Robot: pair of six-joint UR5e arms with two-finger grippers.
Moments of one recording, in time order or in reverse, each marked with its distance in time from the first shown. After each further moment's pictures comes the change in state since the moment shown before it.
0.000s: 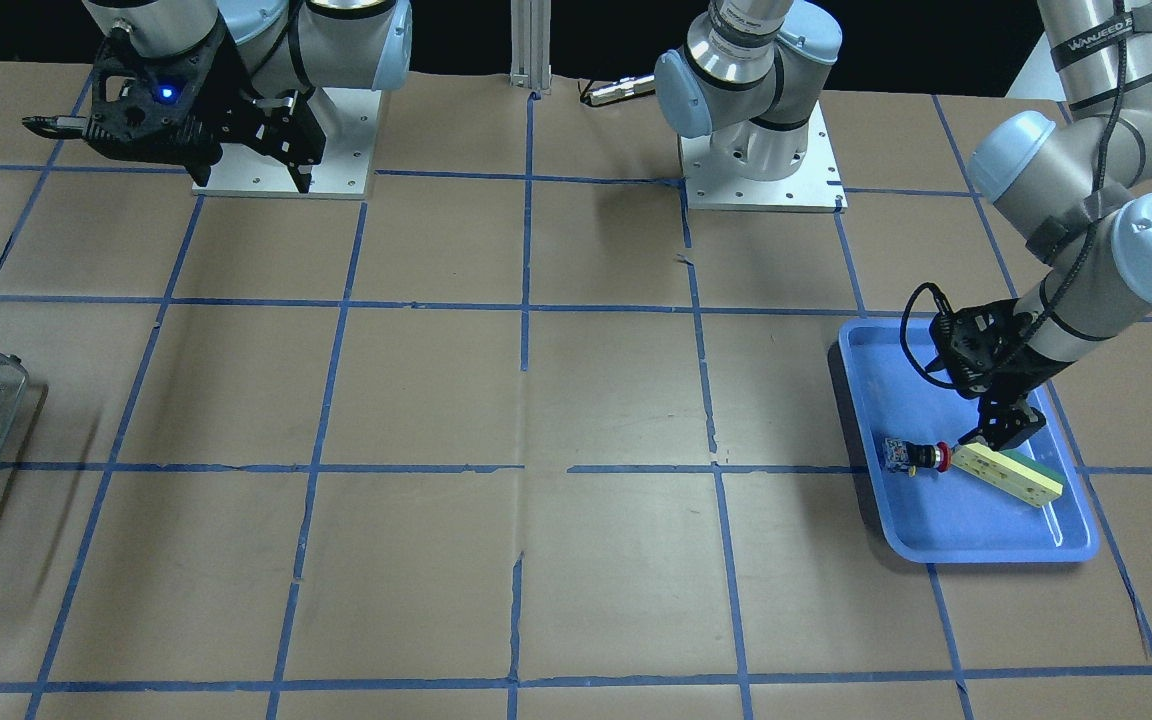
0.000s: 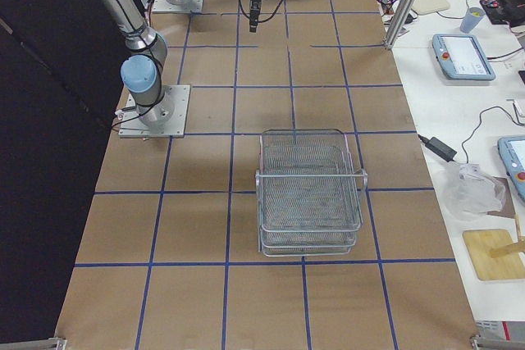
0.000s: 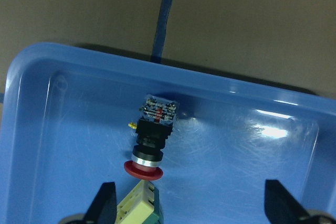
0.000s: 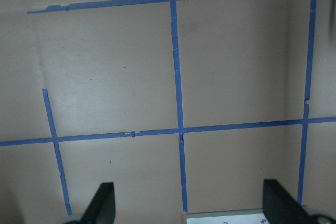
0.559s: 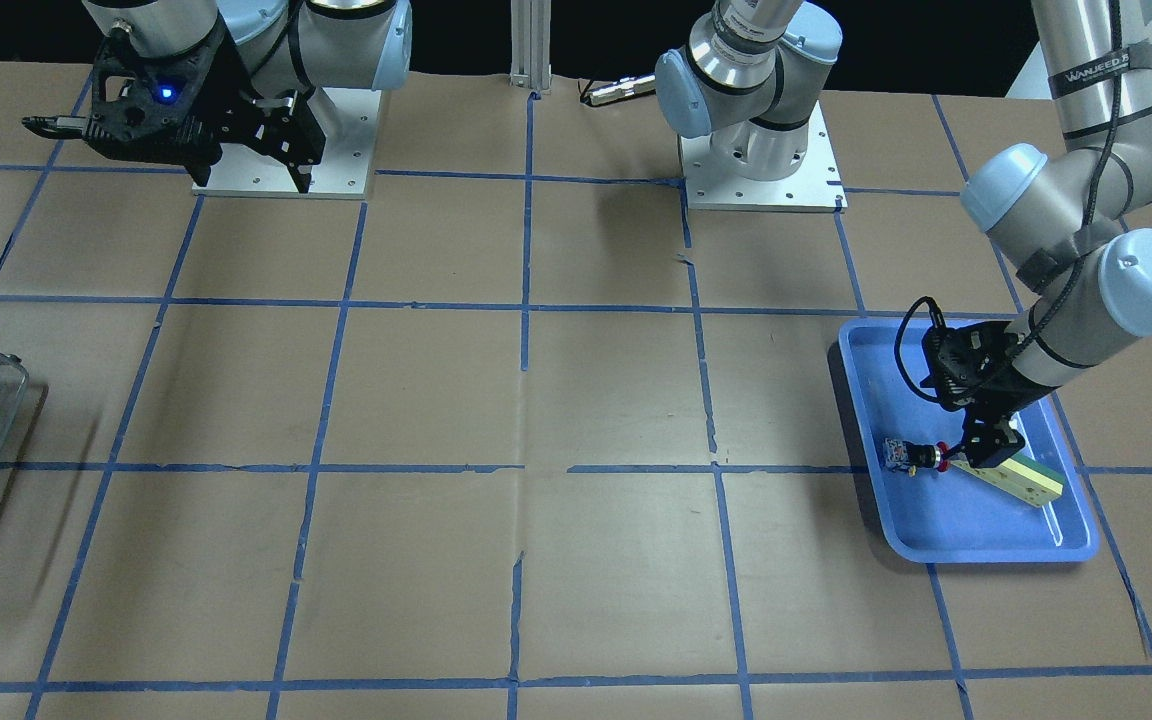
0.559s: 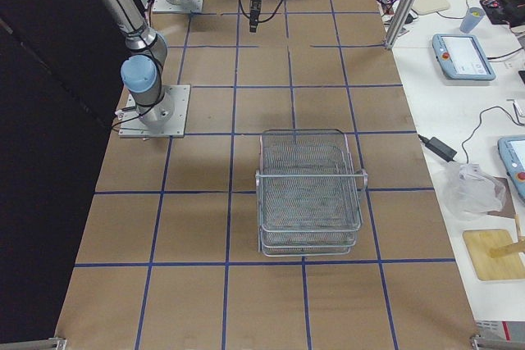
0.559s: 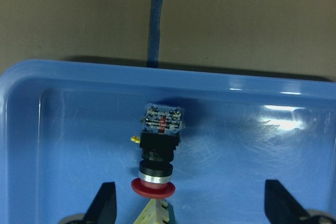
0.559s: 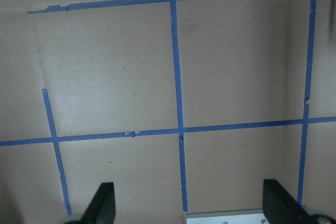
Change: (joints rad) left arm 0.000 -0.069 0.001 0.039 -0.007 0.140; right arm 0.000 0.000 0.000 0.000 0.000 0.000
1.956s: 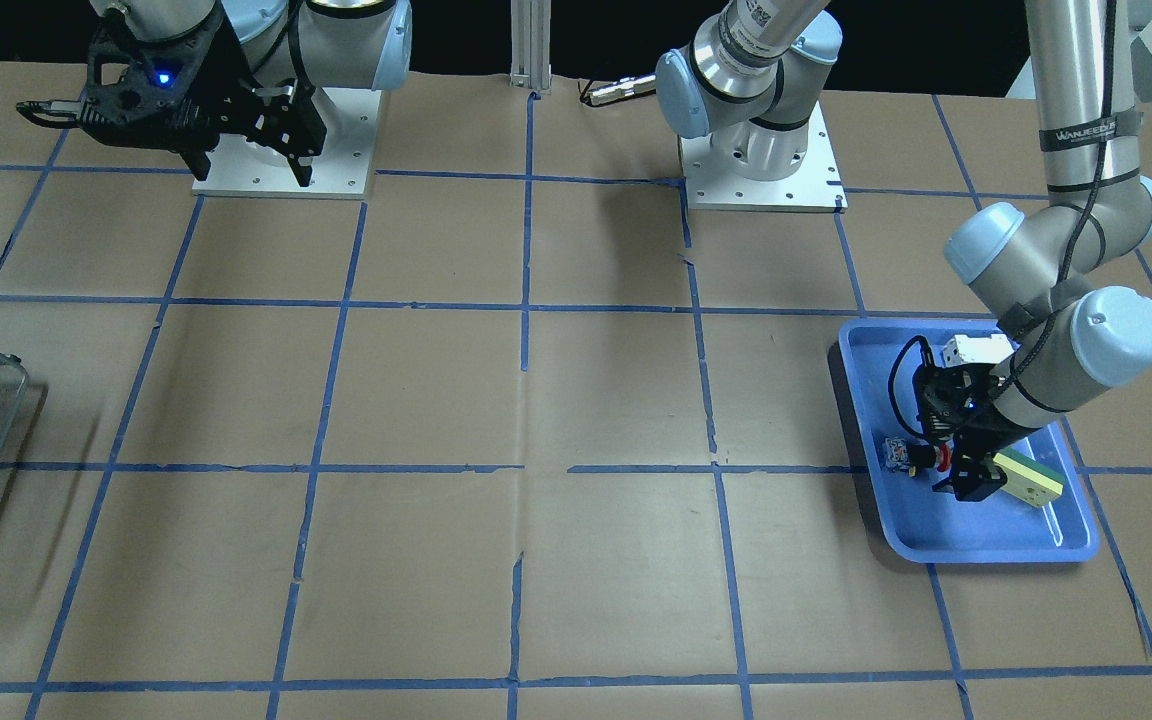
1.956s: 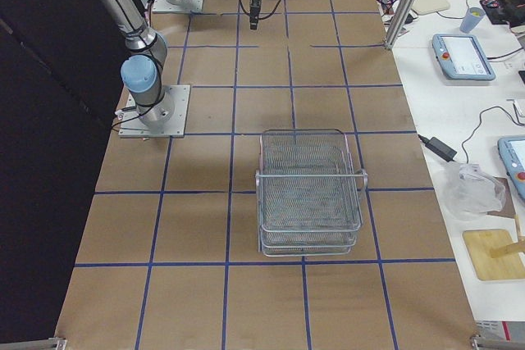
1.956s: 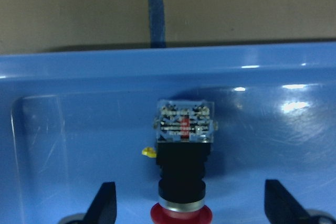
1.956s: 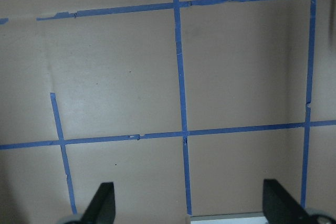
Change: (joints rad) left arm 0.000 -0.115 0.001 0.141 0.014 0.055; right arm 0.005 -0.013 -0.012 -0.003 0.022 0.009
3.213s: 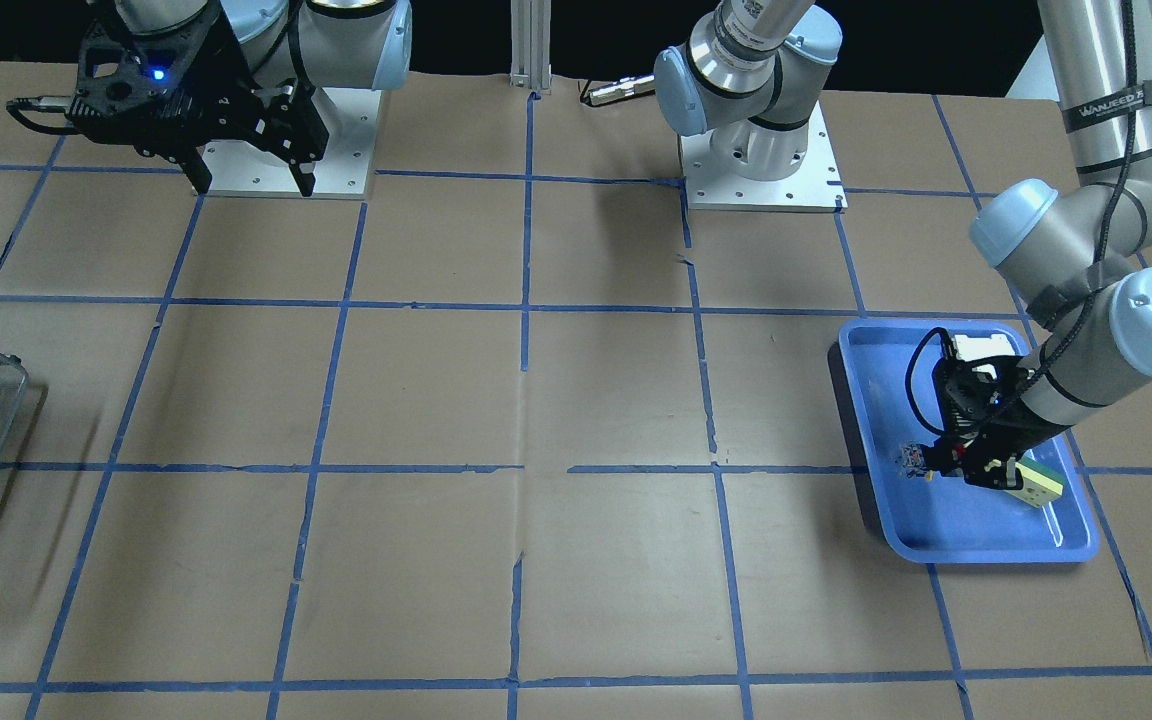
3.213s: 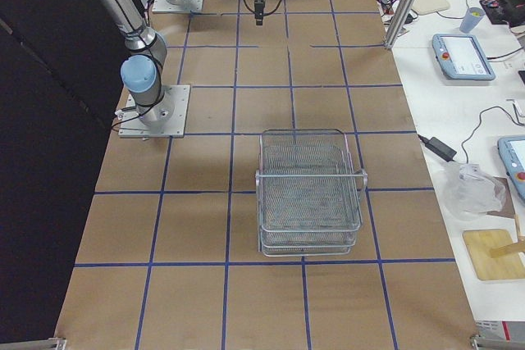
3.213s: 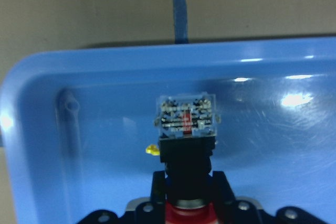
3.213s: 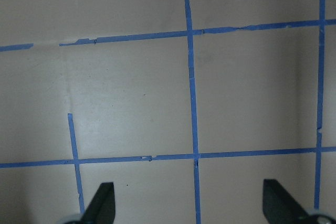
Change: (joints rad) left arm -0.059 0.057 0.116 -0.159 -0.012 -0.050; right arm -0.004 0.007 -0.003 -0.081 0.024 -0.022
